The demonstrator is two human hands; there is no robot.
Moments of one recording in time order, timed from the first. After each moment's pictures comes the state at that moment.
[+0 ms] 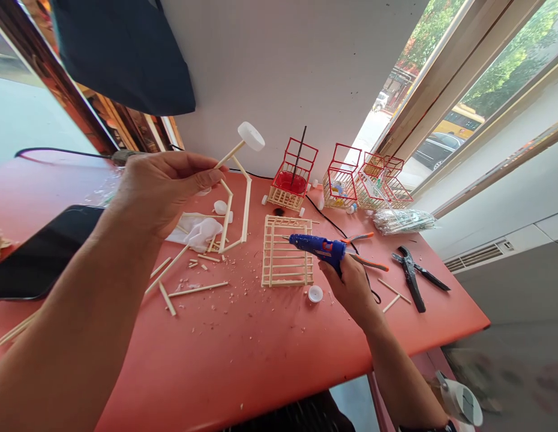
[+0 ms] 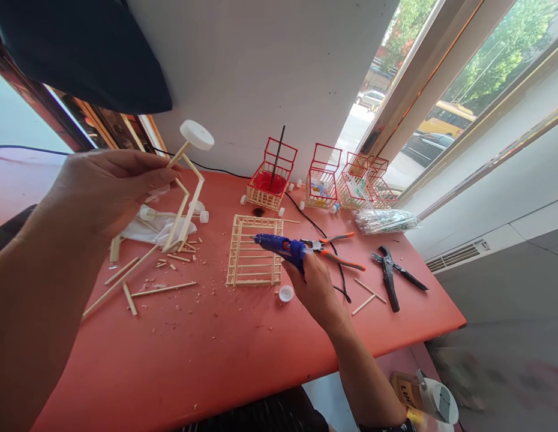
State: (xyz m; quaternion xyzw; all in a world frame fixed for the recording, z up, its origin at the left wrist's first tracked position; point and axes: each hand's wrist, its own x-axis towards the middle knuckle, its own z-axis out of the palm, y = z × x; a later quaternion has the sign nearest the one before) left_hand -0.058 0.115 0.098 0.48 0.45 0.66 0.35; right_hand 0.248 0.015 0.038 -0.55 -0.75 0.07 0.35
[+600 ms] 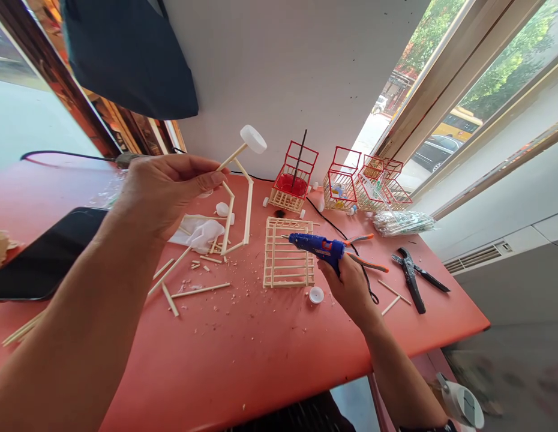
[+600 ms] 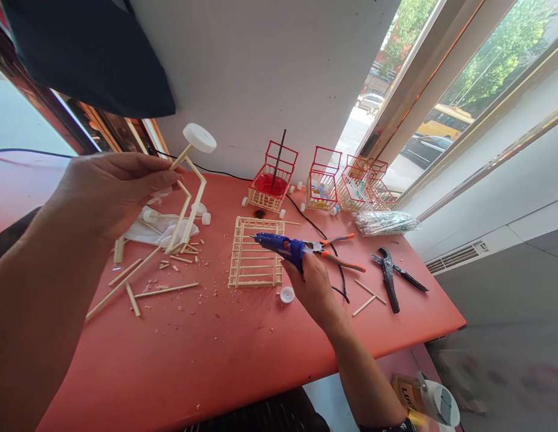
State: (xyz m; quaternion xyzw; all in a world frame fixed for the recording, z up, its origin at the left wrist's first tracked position) left_hand -0.060 0.113 0.100 0.47 0.46 0.67 0.35; right_hand 0.244 0.018 0.040 -0.55 -0.76 0.05 0.35
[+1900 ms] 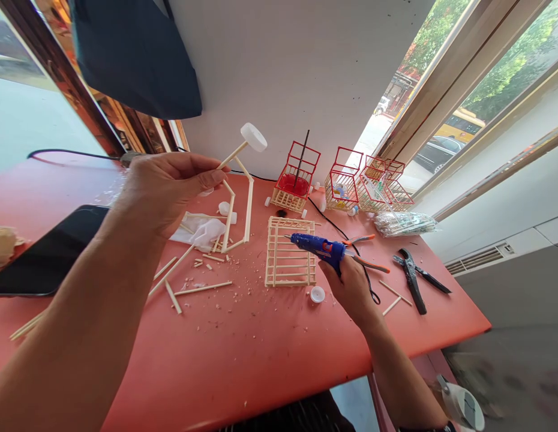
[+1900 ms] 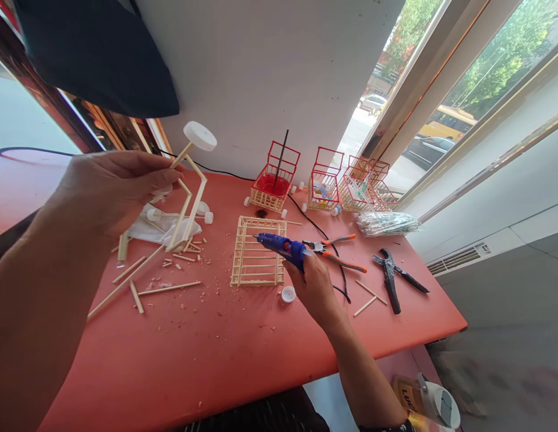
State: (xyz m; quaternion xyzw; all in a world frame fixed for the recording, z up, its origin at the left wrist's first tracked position) left_hand -0.062 0.109 0.105 0.47 0.47 0.65 0.35; right_hand 0.243 0.018 0.038 -0.55 -0.76 0.05 0.35
